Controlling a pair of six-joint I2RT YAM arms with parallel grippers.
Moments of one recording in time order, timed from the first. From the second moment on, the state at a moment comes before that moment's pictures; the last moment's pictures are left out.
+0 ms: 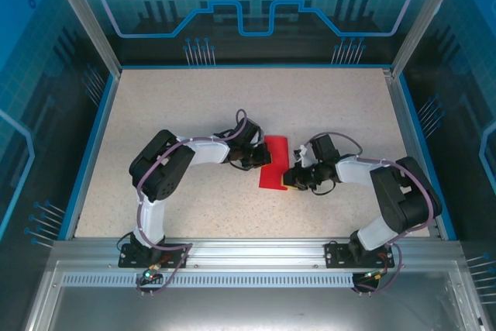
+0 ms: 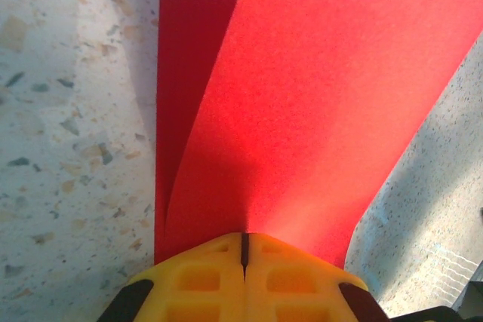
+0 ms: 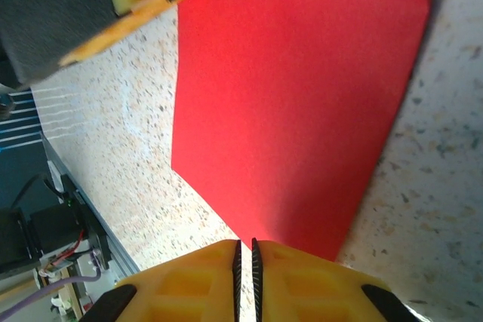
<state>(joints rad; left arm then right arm) -0.63 2.01 1.14 -0.09 0.39 -0.87 0.35 1.57 0.60 -0.18 -0.74 0.55</state>
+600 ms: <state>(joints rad) -0.63 2.01 1.14 -0.09 0.39 -0.87 0.34 1.57 0.63 -0.26 -0.71 0.52</state>
